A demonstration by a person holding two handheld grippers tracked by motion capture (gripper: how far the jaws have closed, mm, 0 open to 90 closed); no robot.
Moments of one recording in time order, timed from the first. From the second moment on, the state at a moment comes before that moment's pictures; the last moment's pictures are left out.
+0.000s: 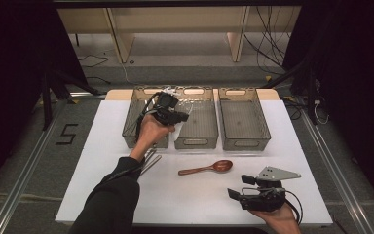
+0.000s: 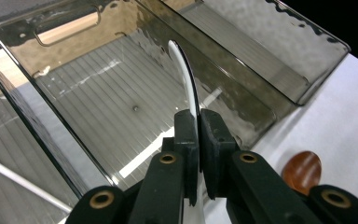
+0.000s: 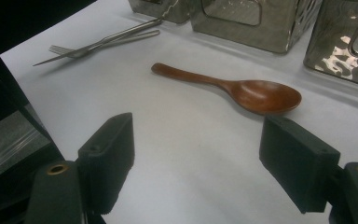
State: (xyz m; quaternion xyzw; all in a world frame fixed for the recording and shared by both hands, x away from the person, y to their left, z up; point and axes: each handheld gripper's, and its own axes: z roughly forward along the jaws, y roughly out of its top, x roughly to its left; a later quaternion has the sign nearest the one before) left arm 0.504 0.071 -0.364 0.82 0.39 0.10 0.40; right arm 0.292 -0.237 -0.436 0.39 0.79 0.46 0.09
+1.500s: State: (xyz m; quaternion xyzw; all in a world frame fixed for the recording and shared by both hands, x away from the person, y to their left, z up) left arm 0.536 0.060 -0.393 0.81 0.41 0.12 0.39; right arm 0.292 -0.237 -0.437 0.39 0.79 0.46 0.09
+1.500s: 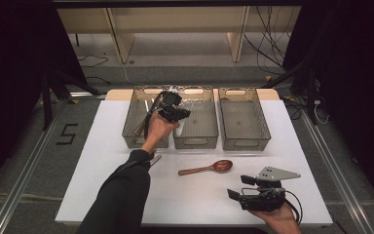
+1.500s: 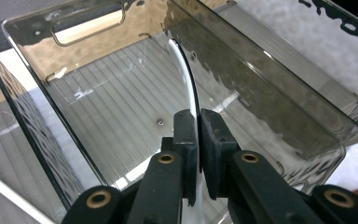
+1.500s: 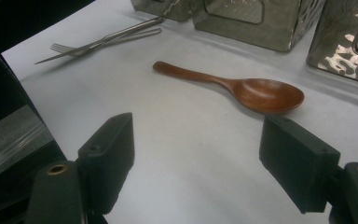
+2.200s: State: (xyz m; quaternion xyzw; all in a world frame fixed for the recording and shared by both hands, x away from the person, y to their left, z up) left arm 0.509 0.067 -0.364 0.82 0.40 0.08 0.40; right arm 0.292 -0.237 -0.437 0.39 0.79 0.46 0.09
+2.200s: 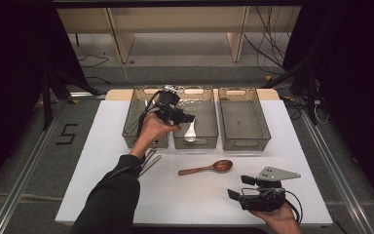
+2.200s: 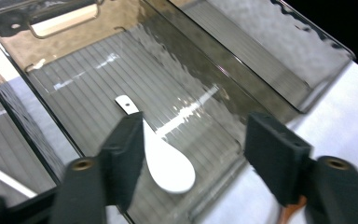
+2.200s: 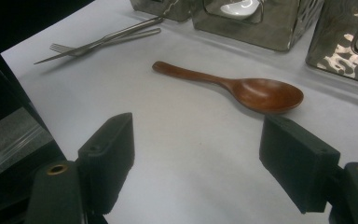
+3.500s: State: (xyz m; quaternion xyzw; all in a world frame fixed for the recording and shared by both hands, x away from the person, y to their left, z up) left arm 0.420 0.049 -0.418 0.89 0.28 0.06 0.34; right arm 0.291 -0.236 -0.437 0.39 0.79 0.45 0.09
